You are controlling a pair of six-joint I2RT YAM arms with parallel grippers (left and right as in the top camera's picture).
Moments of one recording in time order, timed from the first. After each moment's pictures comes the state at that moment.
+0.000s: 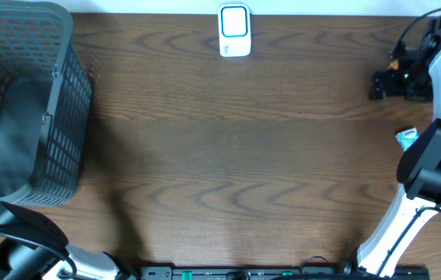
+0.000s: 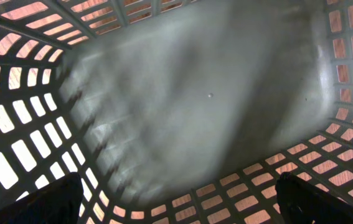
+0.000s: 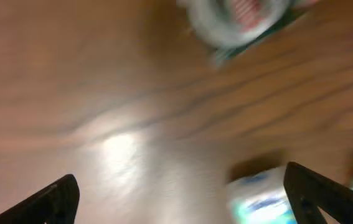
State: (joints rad) left arm 0.79 1.76 1.78 -1.29 0.10 -0.41; right arm -0.32 2.23 2.01 -1.26 -0.07 -0.26
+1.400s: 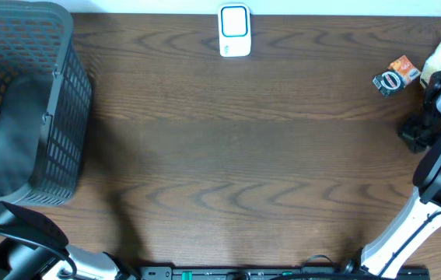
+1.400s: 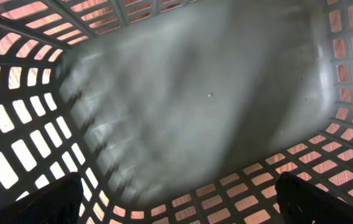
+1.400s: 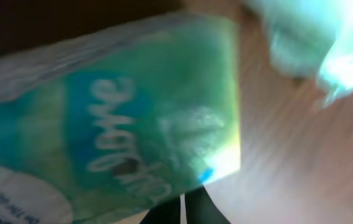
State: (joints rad) left arm 0.79 1.76 1.78 -1.29 0.10 -0.41; right arm -0.47 2.22 1.63 -1.00 0.29 0.32
